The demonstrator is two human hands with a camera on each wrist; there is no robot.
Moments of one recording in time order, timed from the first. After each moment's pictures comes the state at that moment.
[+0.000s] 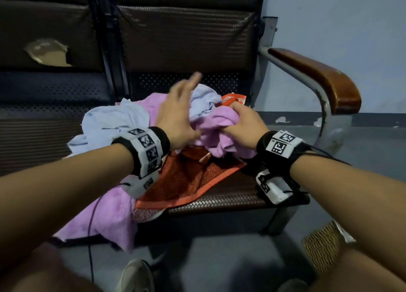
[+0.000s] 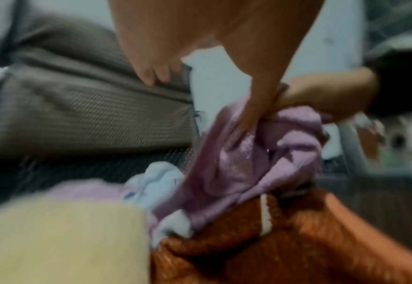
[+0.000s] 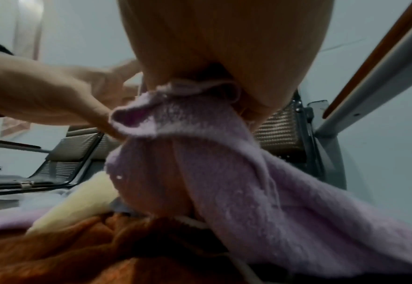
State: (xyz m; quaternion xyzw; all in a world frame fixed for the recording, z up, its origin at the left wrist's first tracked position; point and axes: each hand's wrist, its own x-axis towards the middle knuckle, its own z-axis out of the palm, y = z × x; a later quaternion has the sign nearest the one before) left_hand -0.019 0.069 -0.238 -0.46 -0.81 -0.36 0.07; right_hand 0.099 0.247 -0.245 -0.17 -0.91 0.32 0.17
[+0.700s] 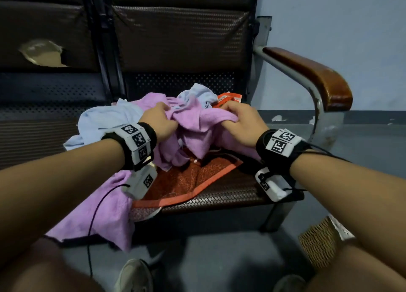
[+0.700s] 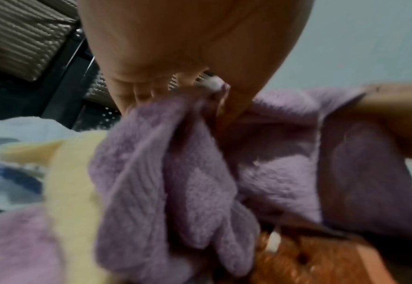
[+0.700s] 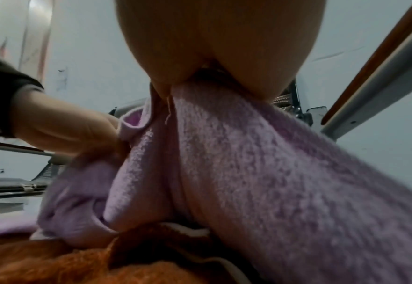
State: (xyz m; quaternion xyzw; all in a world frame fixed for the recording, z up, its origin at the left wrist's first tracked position) left_hand -0.054 0.061 -0.258 -0.27 -0.91 -0.30 -0.04; right_hand 0.111 0.245 -0.237 -0.12 -0.93 0.28 0.21
